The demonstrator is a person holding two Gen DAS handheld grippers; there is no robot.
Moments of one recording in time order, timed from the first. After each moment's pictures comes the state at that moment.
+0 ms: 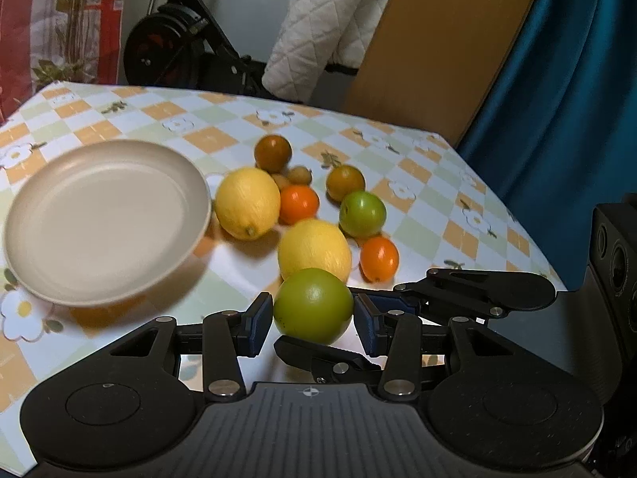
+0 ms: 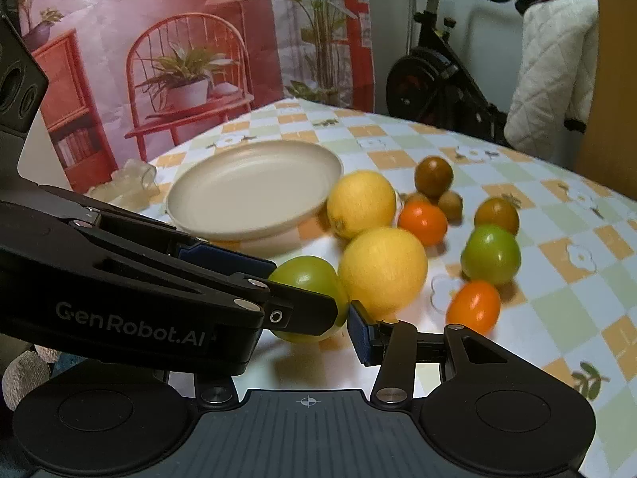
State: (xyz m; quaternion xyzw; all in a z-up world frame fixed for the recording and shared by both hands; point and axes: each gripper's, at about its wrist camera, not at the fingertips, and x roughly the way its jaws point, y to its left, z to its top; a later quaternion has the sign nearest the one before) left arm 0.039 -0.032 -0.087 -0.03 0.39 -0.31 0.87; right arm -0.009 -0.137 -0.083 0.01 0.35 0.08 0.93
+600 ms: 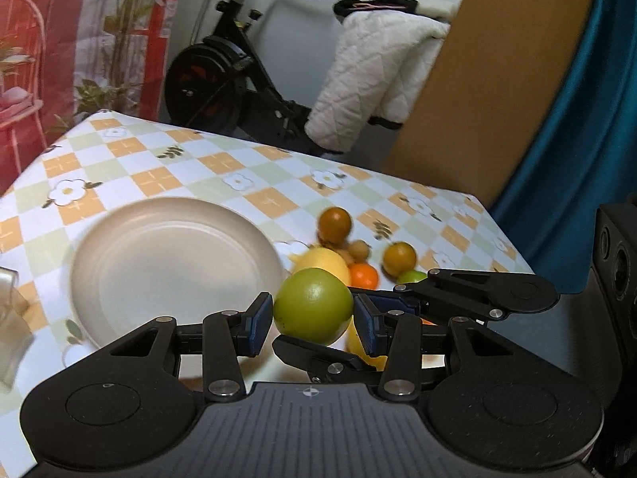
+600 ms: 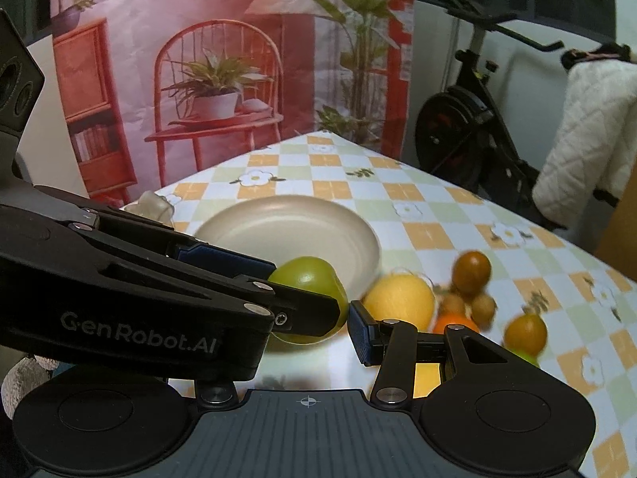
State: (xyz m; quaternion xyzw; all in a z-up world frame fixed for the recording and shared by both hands) left arm 0.082 0.013 -0.055 -0.06 0.35 -0.26 0.90; right arm 0.057 -0.097 -0.047 -0.06 0.33 0.12 0.93
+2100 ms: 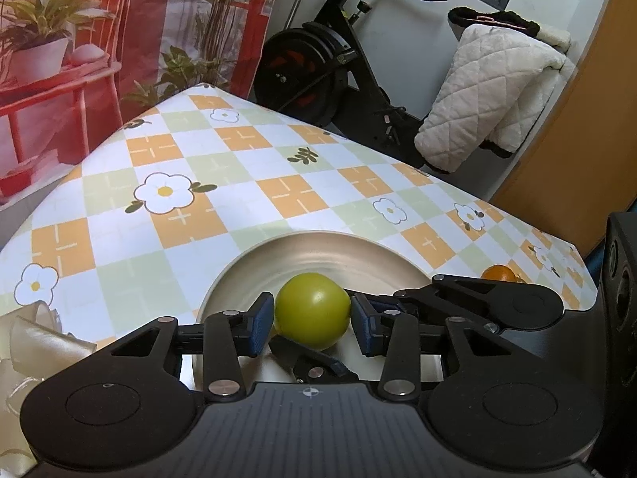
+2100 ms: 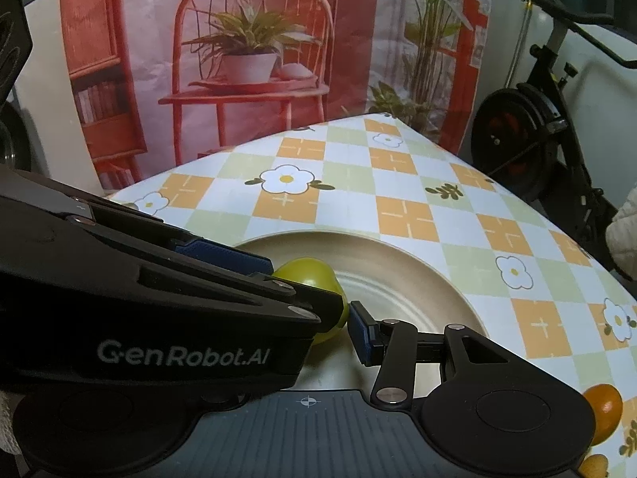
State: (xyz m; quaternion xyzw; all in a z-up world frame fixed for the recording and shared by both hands) left arm 0.181 0.072 -0.092 -0.09 0.39 -0.14 0.91; right arm 0.212 -0.030 -0.100 -0.10 0.37 0.17 0.91
